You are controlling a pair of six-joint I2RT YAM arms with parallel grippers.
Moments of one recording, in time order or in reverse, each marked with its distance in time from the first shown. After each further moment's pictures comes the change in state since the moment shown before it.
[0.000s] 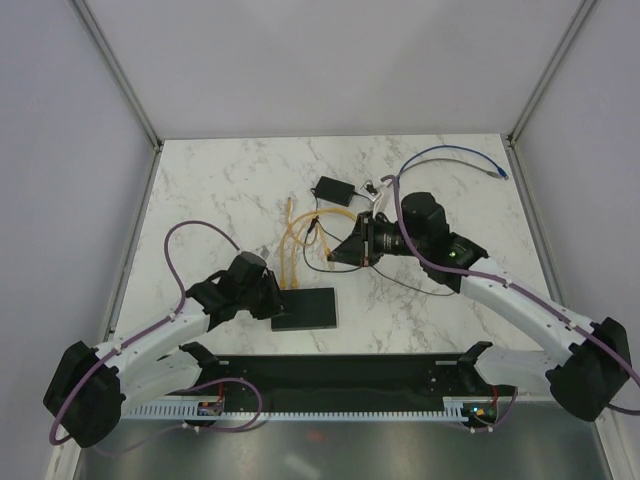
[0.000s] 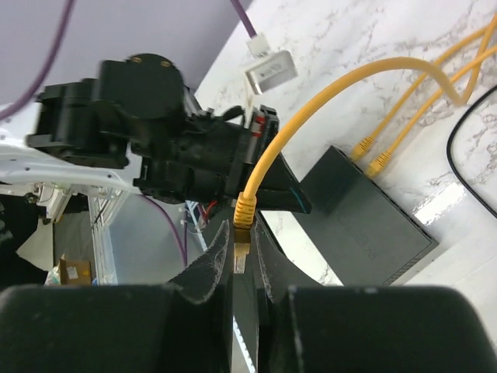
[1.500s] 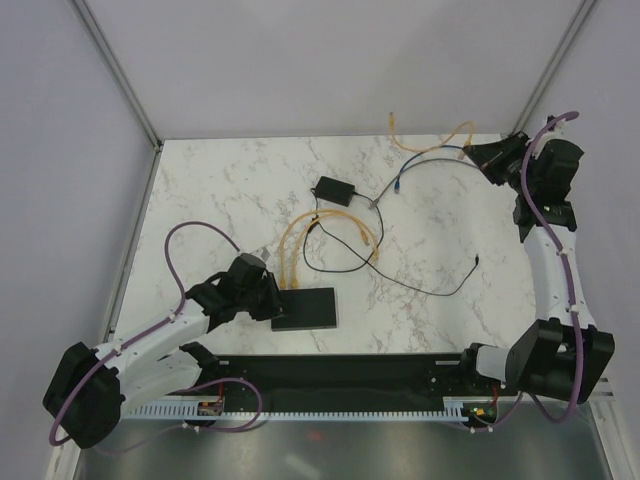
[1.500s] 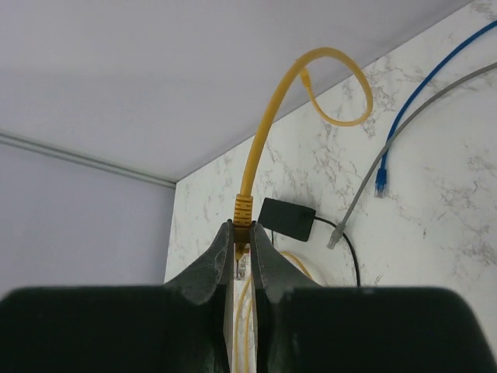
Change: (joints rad) left arm 0.000 -0.008 -0.010 0.000 0.001 0.023; right arm -0.869 0.064 0.250 -0.018 0.088 0.169
